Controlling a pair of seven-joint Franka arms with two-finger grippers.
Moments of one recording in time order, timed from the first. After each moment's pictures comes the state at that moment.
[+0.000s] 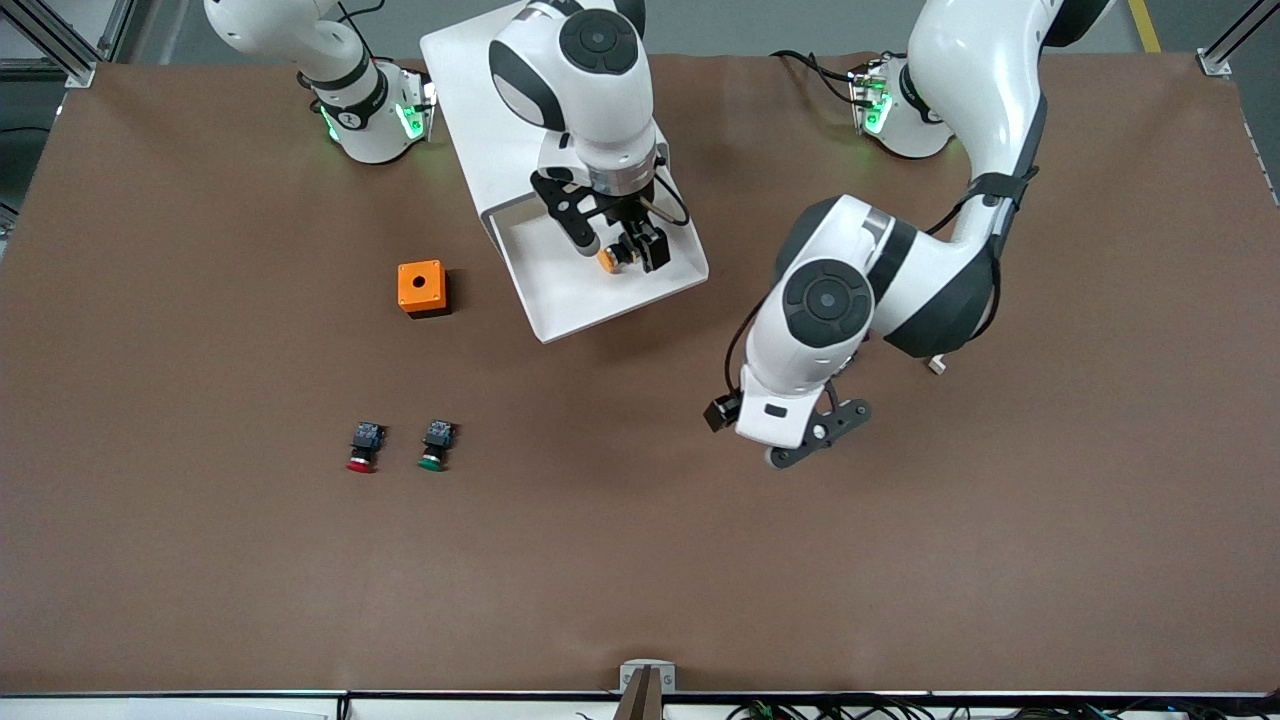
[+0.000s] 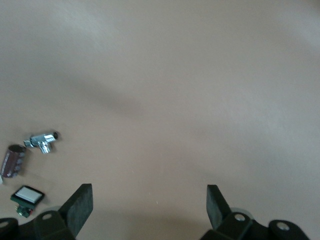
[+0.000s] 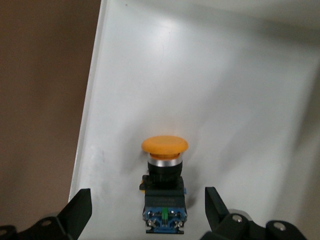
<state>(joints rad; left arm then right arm) -0.49 0.66 -0.11 -1.18 0.01 1.81 -1.06 0.93 0.29 -0.06 -1.69 0.04 2.02 1.80</state>
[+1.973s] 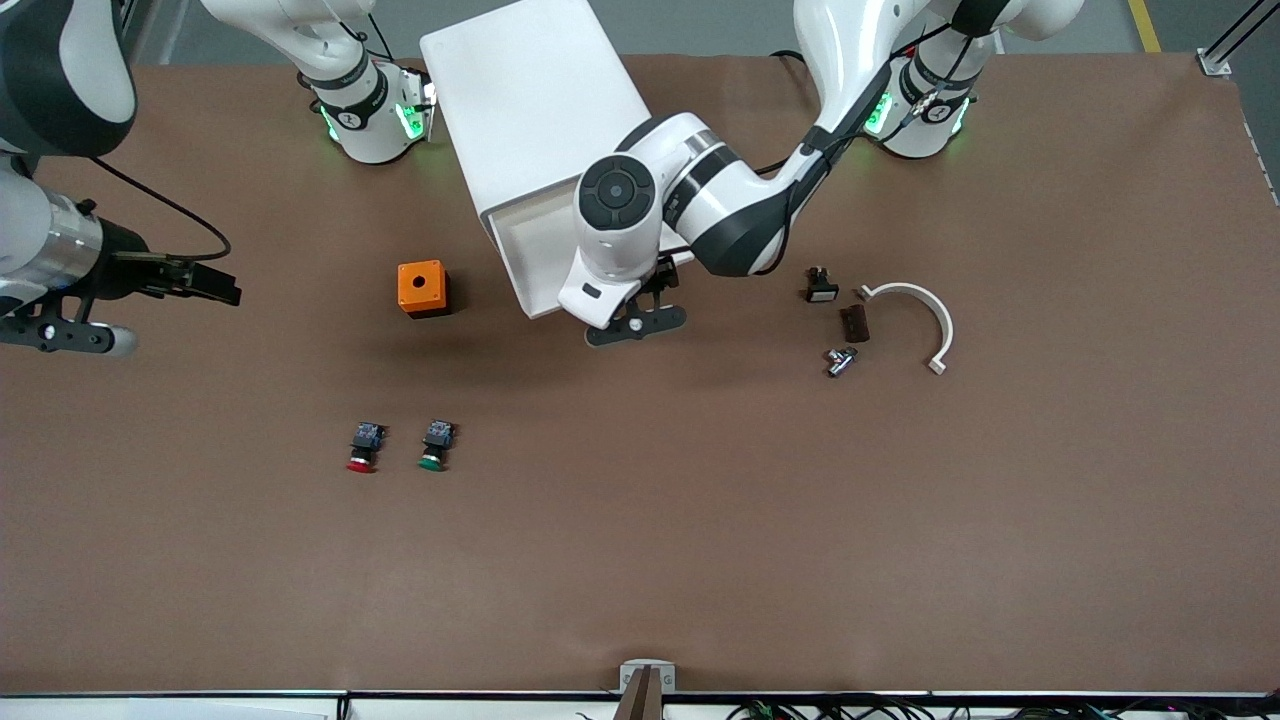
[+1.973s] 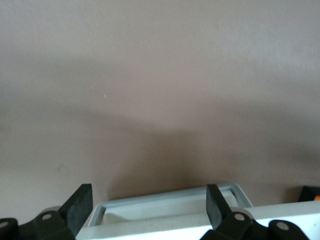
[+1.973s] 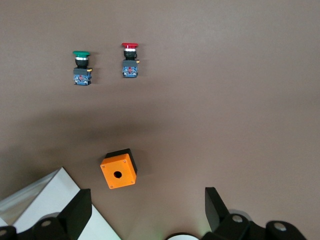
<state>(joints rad) -0.75 0.69 -0.15 -1.21 -0.07 1.82 -1.07 0.06 0.07 -0.08 -1.66 0.04 1.54 0.08</state>
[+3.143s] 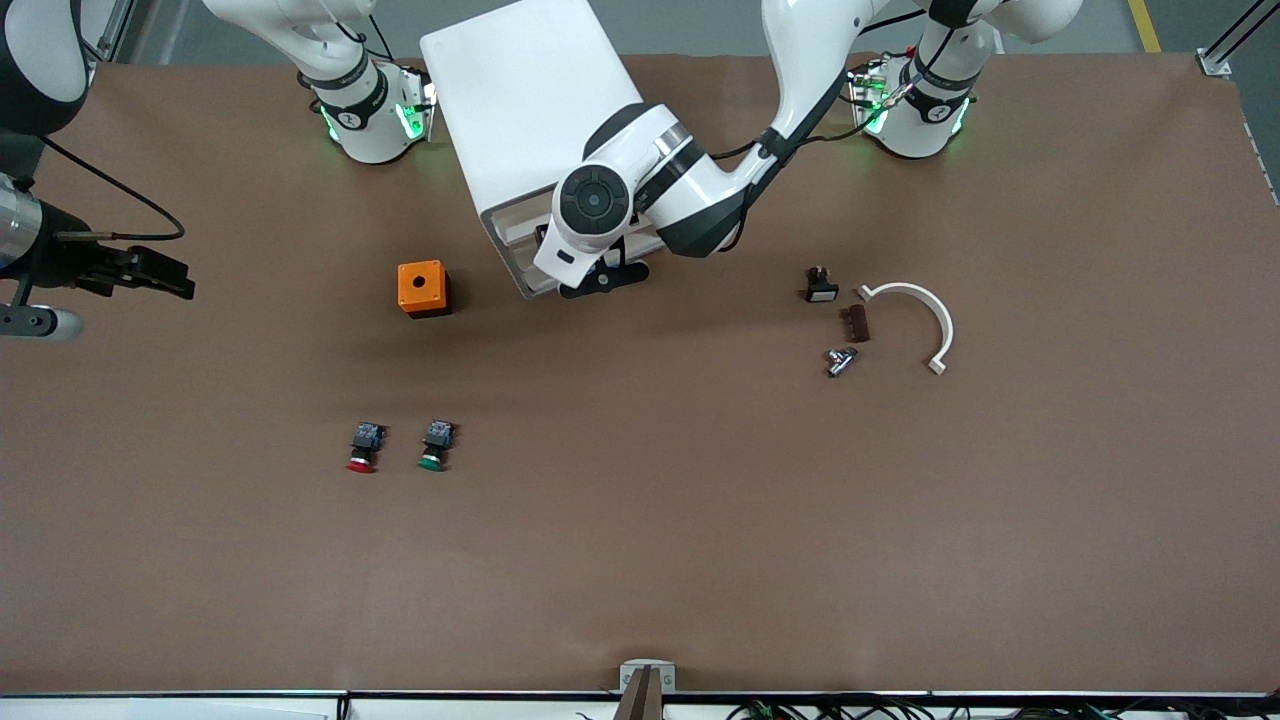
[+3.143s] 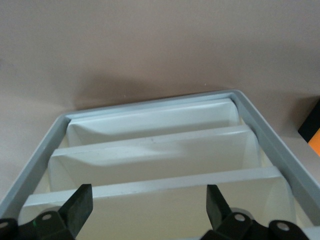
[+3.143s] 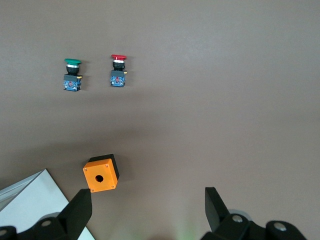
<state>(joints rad) -0.82 0.69 -0.15 -1.32 -0.39 1.82 -1.08 0.03 0.05 -0.07 -1.63 -0.01 1.55 0.01</state>
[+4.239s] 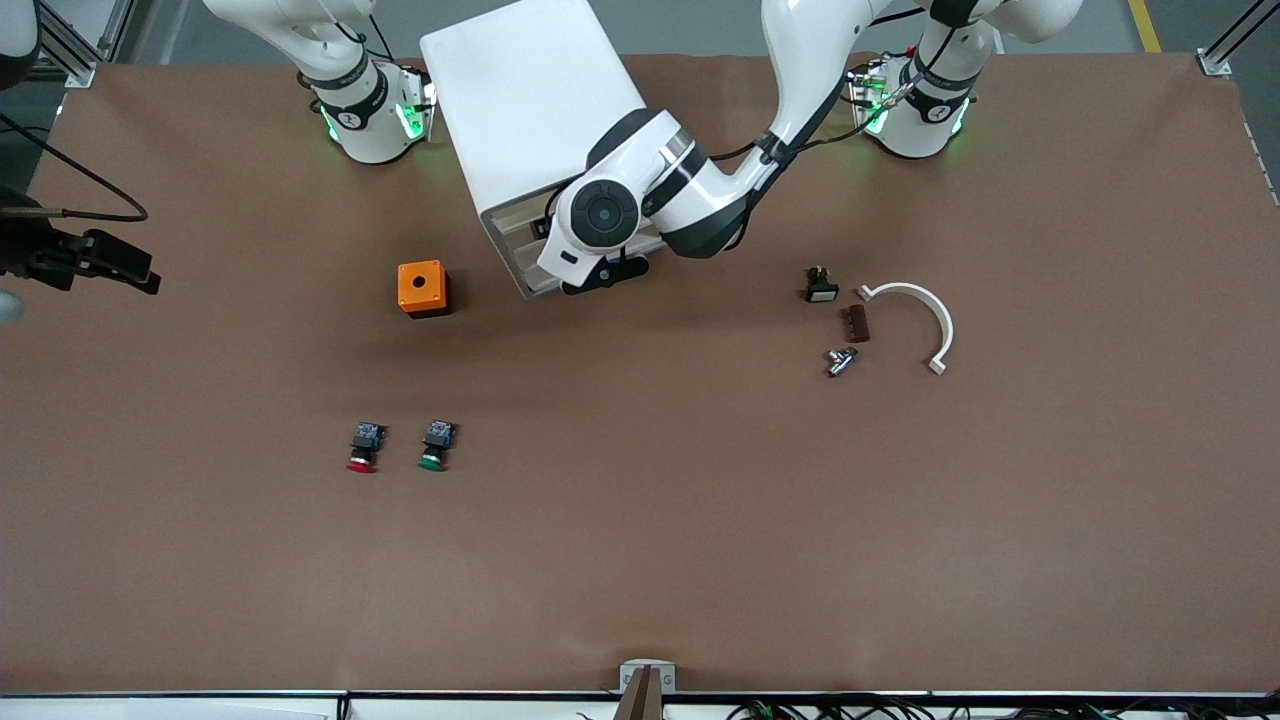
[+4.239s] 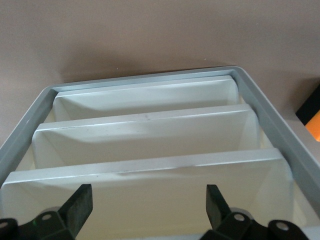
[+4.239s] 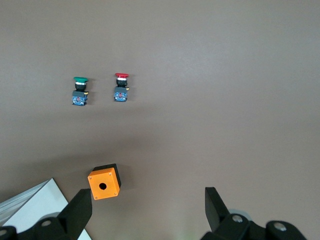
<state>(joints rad) -0.82 0.68 -0.15 -1.34 -0.48 1.82 -1.08 0.02 0.05 -0.07 -1.52 -0.01 1.51 0.01</state>
